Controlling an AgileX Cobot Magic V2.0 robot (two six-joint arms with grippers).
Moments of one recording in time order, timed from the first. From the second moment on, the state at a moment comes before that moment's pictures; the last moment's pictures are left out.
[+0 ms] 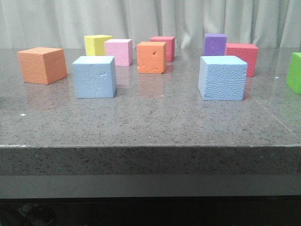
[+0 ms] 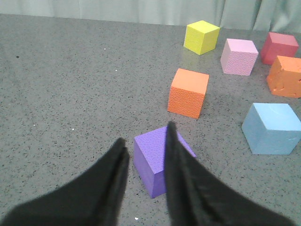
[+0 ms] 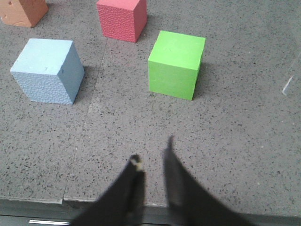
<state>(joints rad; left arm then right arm) -0.01 0.47 -0.69 -0.07 0.63 0.02 0.02 0.54 -0.60 0.07 0.66 0.01</state>
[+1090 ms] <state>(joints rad) -0.35 0.48 -0.70 0.02 0.62 0.06 0.49 1.14 -1.00 -0.08 0.74 0.20</state>
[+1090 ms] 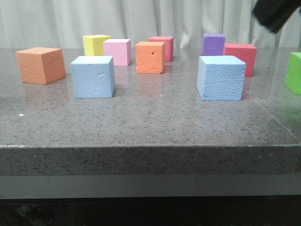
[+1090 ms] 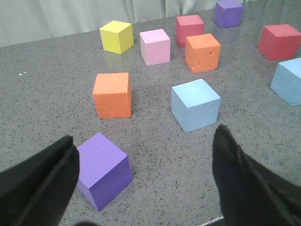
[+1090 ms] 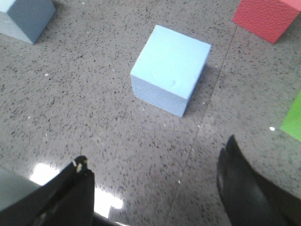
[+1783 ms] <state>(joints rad) -0.35 0.48 -0.70 0.03 0.62 0.06 0.49 1.58 -1.27 -0.36 0.70 0.74</state>
